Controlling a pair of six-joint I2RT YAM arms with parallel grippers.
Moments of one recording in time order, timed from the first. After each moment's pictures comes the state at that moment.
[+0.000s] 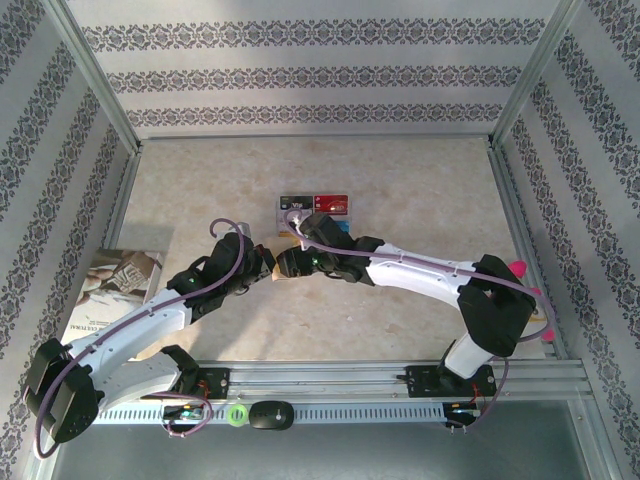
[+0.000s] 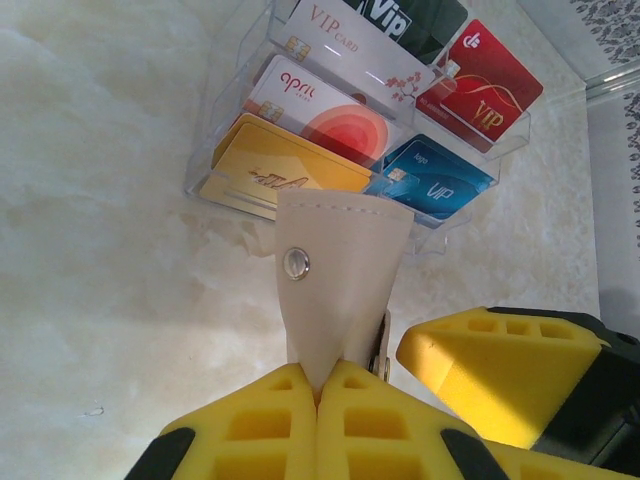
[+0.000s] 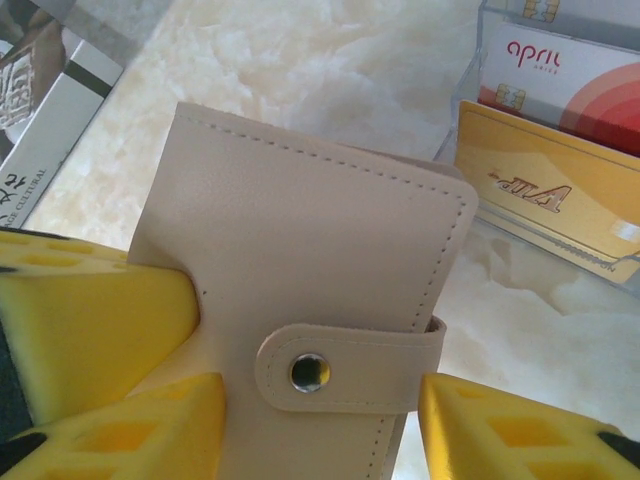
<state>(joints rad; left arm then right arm) -0.64 1.03 0.62 -0.26 -0.08 -1.00 0.91 1.62 1.08 -0.22 -0.12 0.51</state>
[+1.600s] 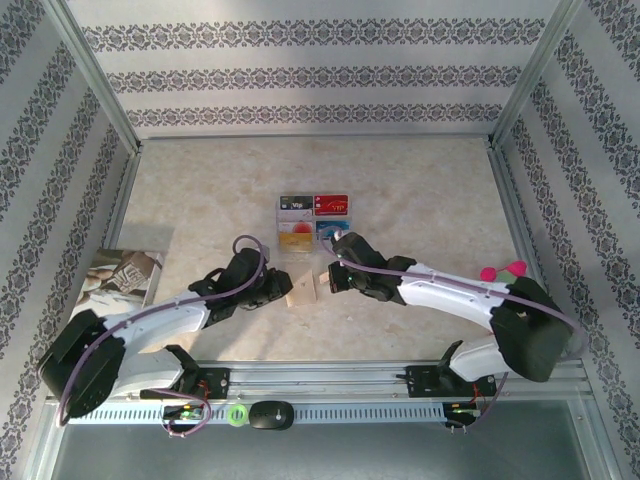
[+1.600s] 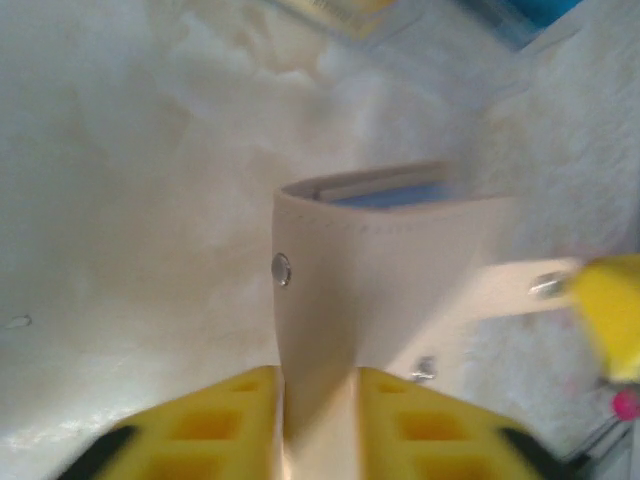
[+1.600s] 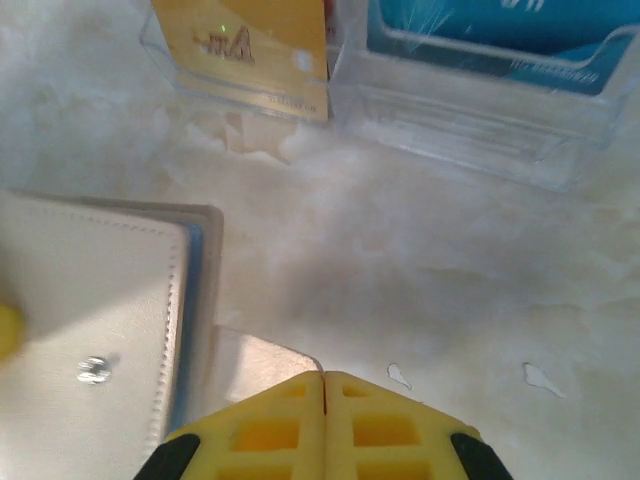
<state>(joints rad) -0.68 1.22 0.47 -0.04 0.15 -1.04 0.83 1.37 0.77 -0.27 0.07 0.55</state>
